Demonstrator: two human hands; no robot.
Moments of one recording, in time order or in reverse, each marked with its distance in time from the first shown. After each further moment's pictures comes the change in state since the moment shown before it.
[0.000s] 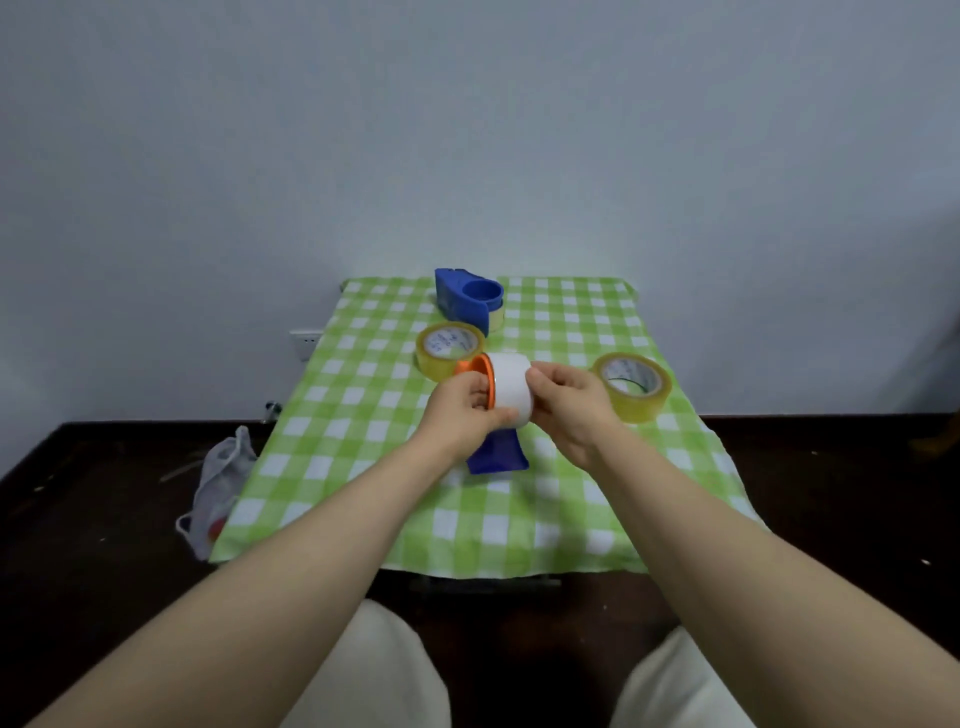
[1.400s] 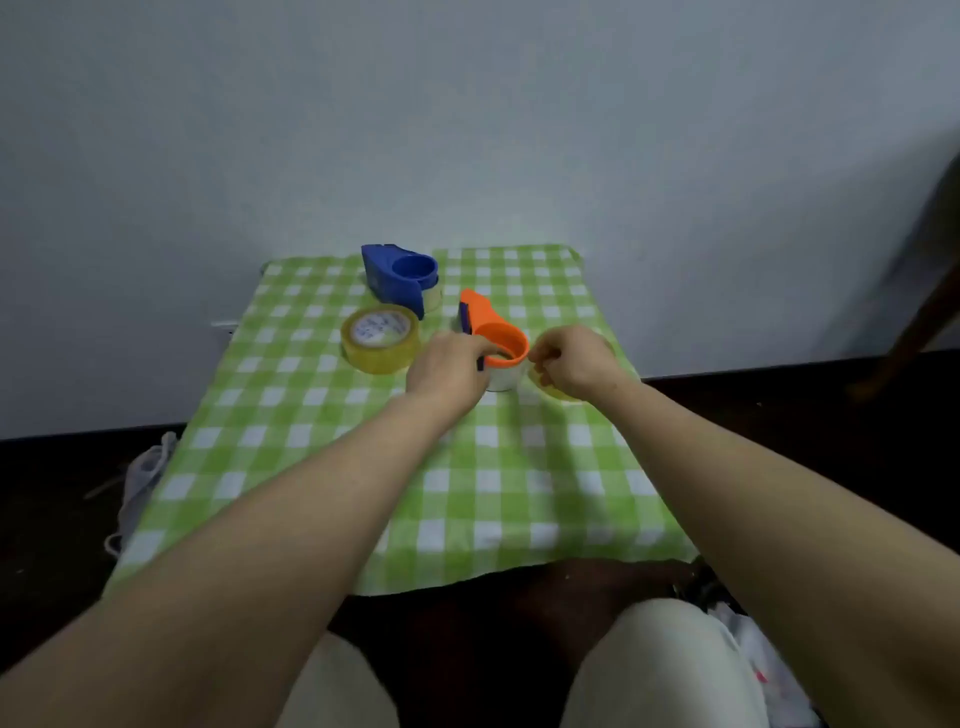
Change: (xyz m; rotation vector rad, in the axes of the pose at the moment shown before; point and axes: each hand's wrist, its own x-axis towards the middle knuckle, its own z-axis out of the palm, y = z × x) left_hand 0.078 0.001 0.055 0.852 -0.046 0.246; right_hand 0.047 -0.031 -0.079 -1.193 0.096 -0.066
